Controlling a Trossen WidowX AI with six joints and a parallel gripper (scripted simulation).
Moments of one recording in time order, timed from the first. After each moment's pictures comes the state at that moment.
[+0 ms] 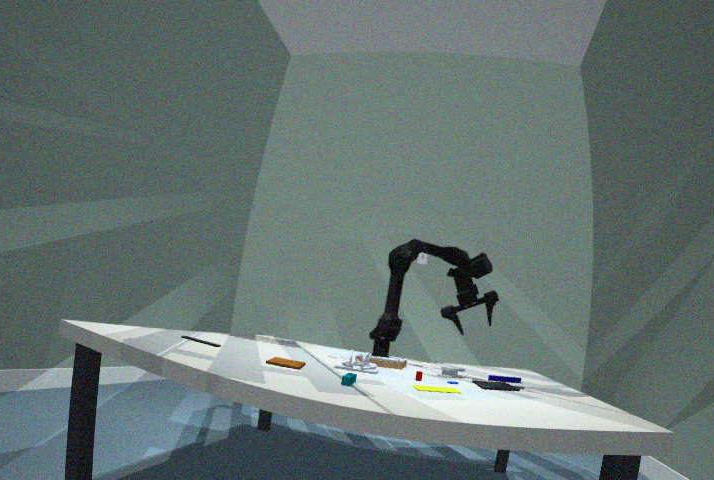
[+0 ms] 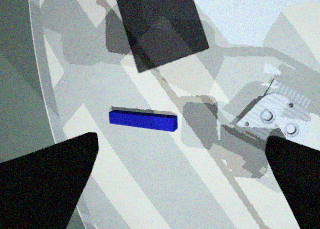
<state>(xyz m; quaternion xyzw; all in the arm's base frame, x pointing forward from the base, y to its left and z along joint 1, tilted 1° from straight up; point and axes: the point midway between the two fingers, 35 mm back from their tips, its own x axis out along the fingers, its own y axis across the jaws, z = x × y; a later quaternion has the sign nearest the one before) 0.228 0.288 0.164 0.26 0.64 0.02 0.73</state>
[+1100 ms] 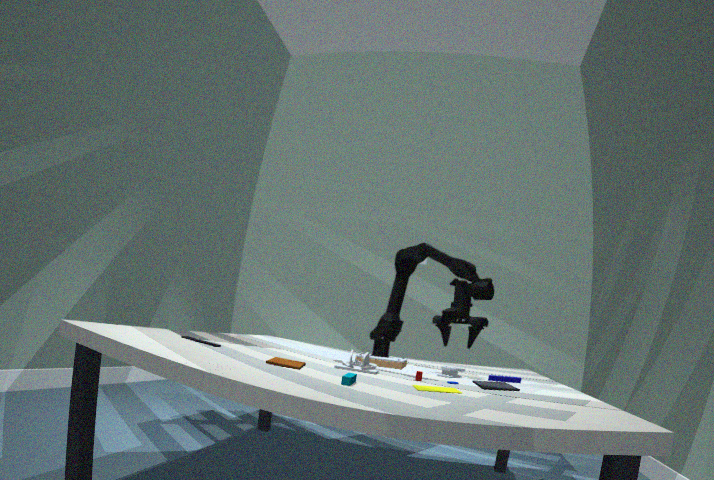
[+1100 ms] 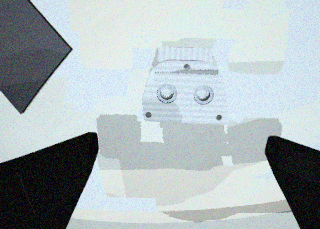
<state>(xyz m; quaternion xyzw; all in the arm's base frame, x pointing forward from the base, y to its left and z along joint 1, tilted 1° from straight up) 0.191 0.250 0.104 0.26 0.66 -0.24 0.66</state>
